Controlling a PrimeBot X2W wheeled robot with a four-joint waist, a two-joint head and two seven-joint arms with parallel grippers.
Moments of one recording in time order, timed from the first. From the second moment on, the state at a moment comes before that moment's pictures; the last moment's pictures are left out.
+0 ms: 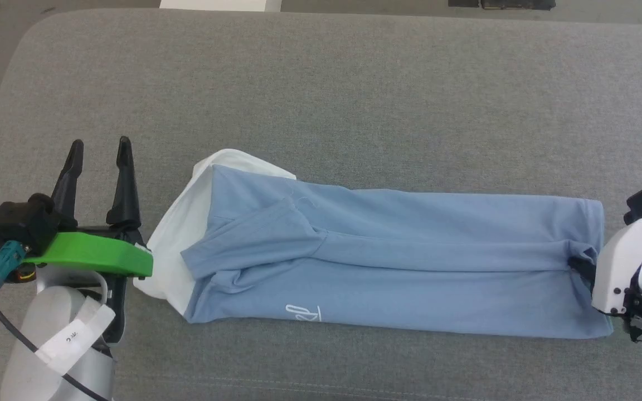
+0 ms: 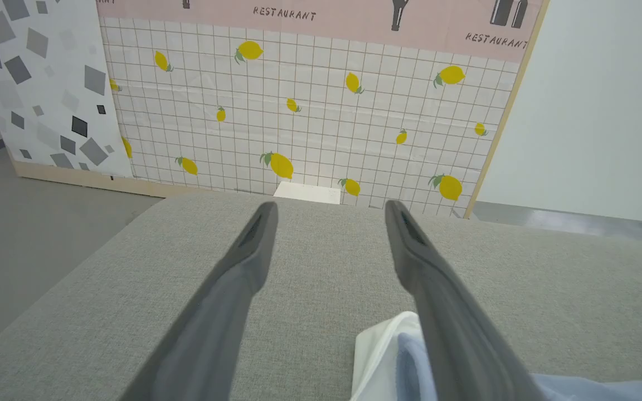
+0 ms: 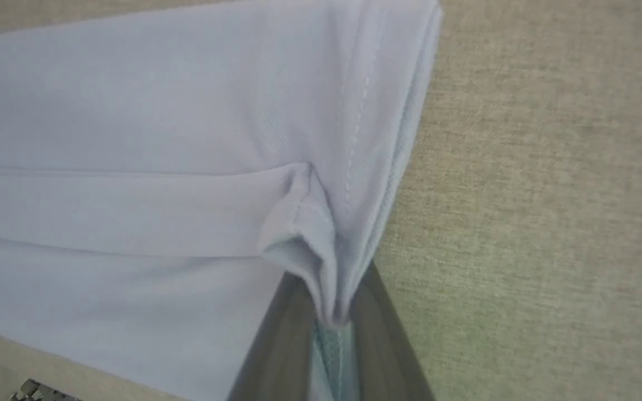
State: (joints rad) left arm -0.33 0.26 -0.03 0.18 -0.40 -0.09 -0.26; right arm -0.35 -0.38 -0.01 0.41 0.52 0.13 0.76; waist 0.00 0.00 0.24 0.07
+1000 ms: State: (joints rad) left arm -0.28 0.24 0.02 0.20 -0.39 -0.11 -0.26; right arm -0.28 -0.49 -0.12 0.08 0.27 0.13 1.15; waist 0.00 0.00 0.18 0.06
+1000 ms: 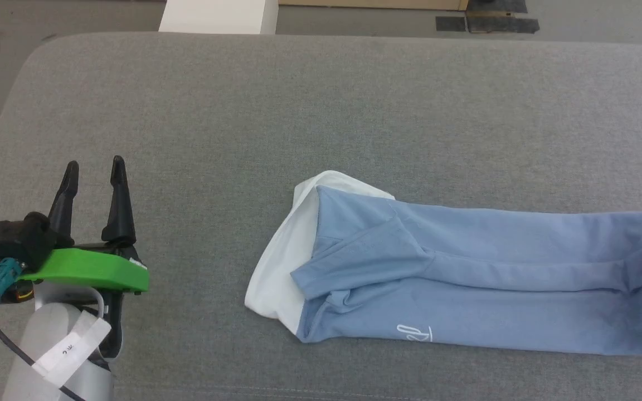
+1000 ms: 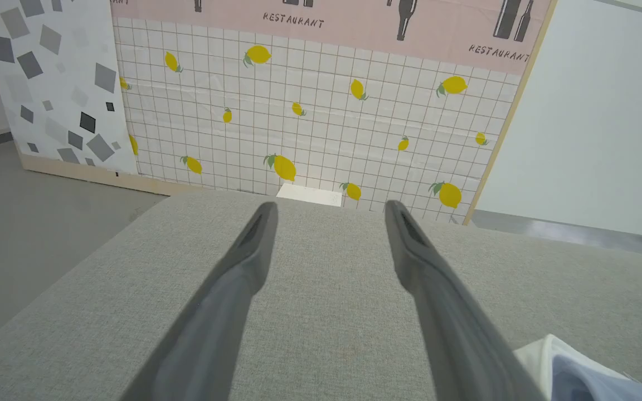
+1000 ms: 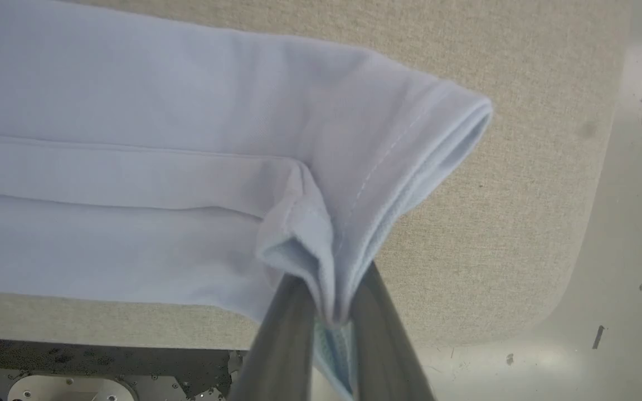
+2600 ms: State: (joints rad) left arm -0.26 0.19 0.04 0.20 -0.40 -0.11 -0.26; right arm -0.67 -0.05 0.61 0.59 0.49 0.13 0.73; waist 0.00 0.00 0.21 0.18
